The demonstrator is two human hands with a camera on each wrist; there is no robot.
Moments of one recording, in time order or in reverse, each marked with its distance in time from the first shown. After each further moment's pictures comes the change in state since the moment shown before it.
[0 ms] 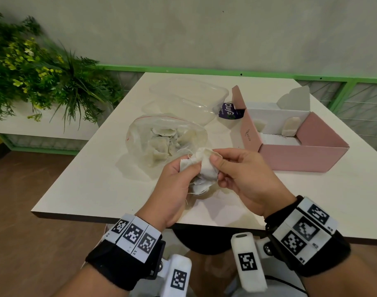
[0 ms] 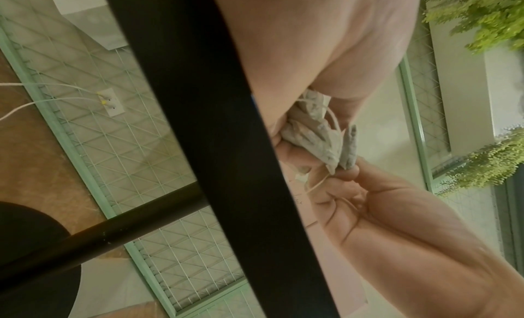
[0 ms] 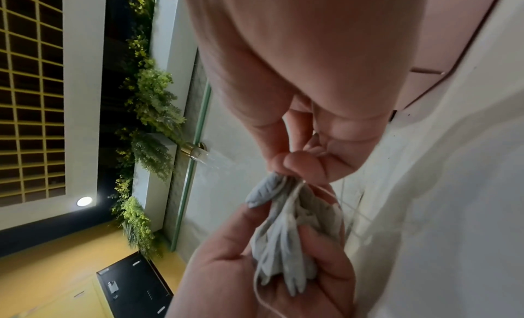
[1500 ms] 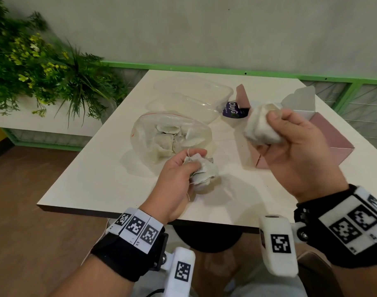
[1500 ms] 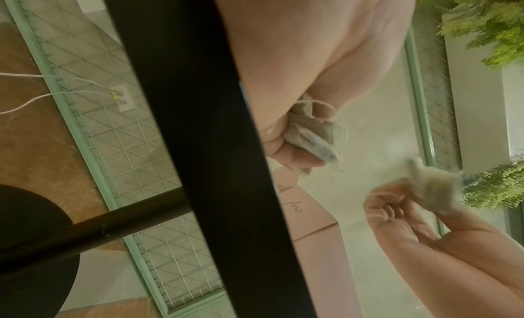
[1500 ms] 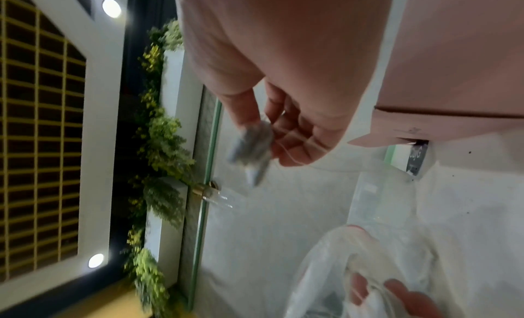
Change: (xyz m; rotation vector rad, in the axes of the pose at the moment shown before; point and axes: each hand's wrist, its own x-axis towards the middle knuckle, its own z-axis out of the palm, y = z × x) left_hand 0.001 0.007 -0.001 -0.015 0.079 -0.061; right_hand -0.007 -0.052 -0.031 0.332 -0.006 -0.365
